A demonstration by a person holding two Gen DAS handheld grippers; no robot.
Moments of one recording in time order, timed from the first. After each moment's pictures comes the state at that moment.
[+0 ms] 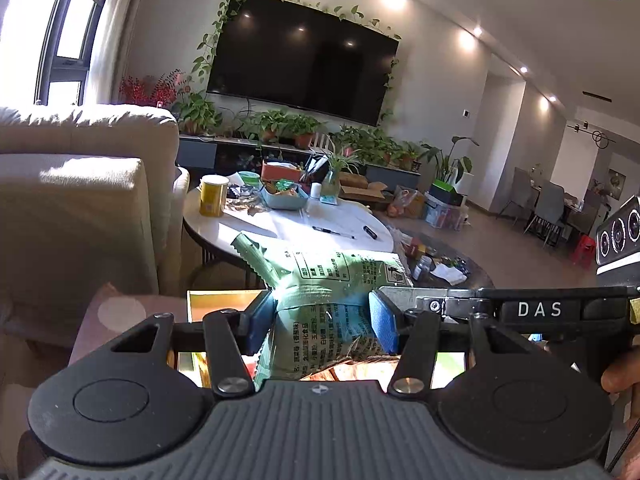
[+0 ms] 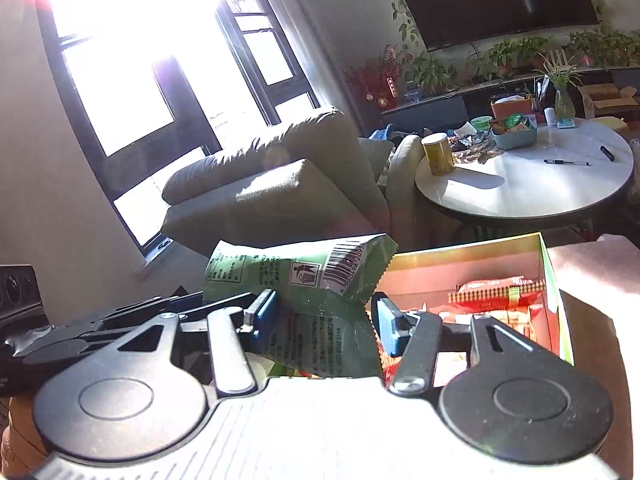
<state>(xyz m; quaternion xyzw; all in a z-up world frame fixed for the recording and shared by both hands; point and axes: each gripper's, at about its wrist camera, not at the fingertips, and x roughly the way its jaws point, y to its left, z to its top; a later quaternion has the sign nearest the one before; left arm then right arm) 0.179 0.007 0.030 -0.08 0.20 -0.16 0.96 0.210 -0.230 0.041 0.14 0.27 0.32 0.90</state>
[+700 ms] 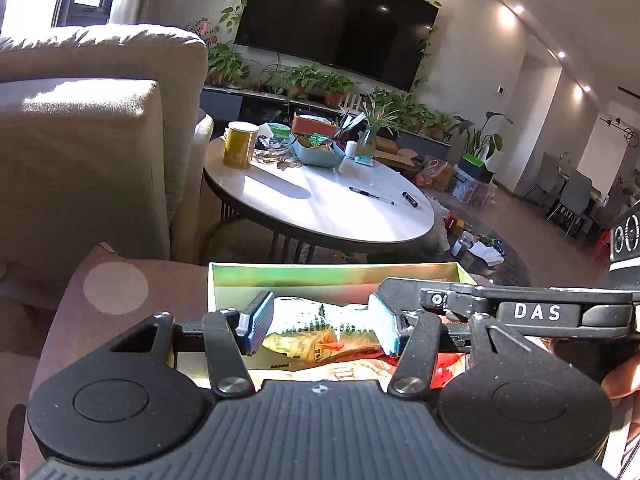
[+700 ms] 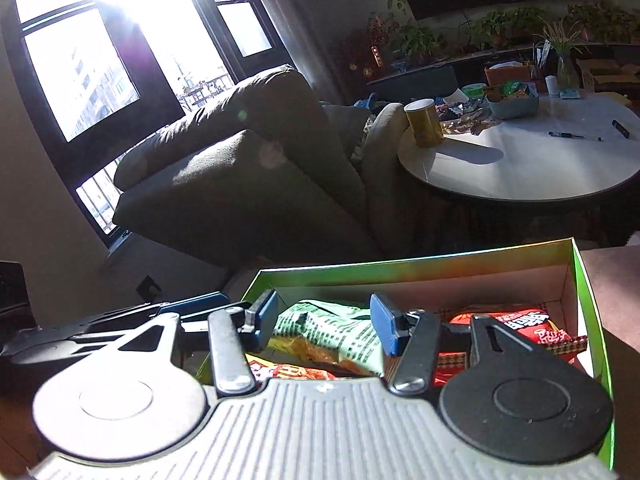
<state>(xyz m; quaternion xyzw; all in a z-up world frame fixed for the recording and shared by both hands) 0.263 0.021 -0.031 -0.10 0.27 -0.13 0.95 0.291 -0.207 -0.013 0.11 0.31 0.31 0.89</state>
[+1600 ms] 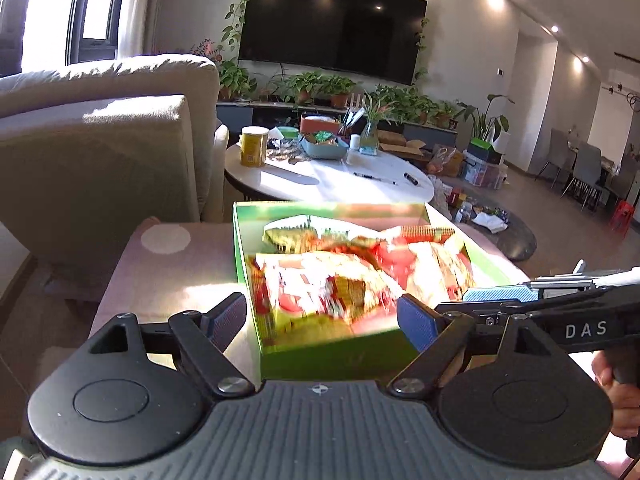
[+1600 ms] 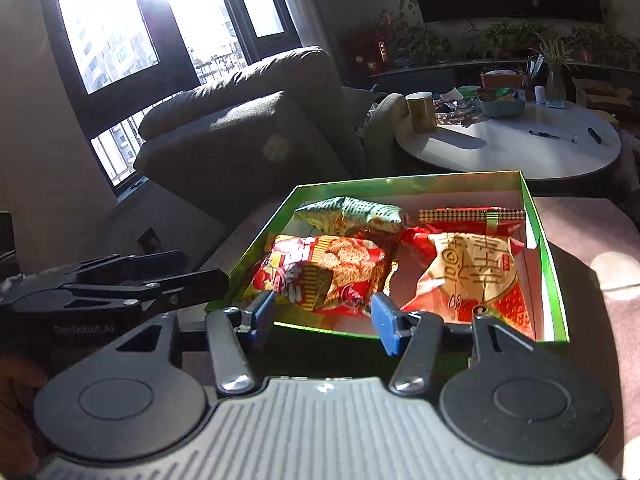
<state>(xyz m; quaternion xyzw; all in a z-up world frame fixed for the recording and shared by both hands) 0.126 0.008 -0.025 -0.04 0.27 -0.11 0.96 0.165 -0.226 -0.007 0.05 0.32 0.31 0.89</state>
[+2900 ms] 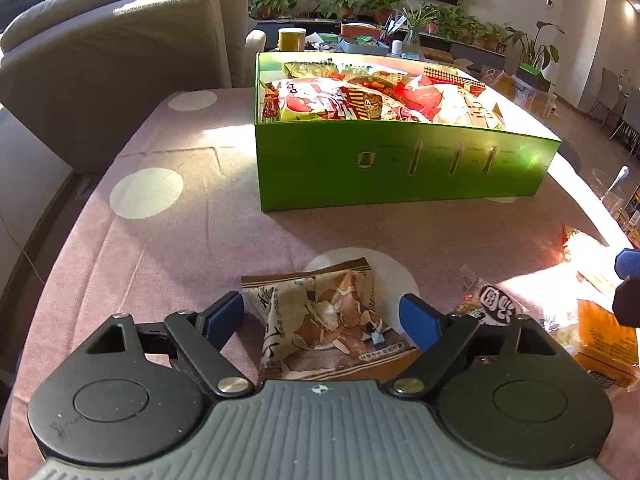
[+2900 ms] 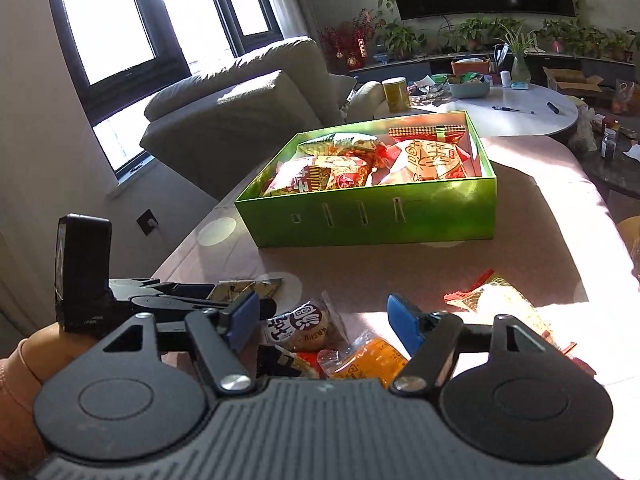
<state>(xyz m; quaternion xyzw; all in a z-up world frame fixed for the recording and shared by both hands) 0.083 -0.025 -0.102 -0.01 0.38 -0.03 0.92 0.058 -0.264 -0.030 0.06 0.33 0.28 0.90</state>
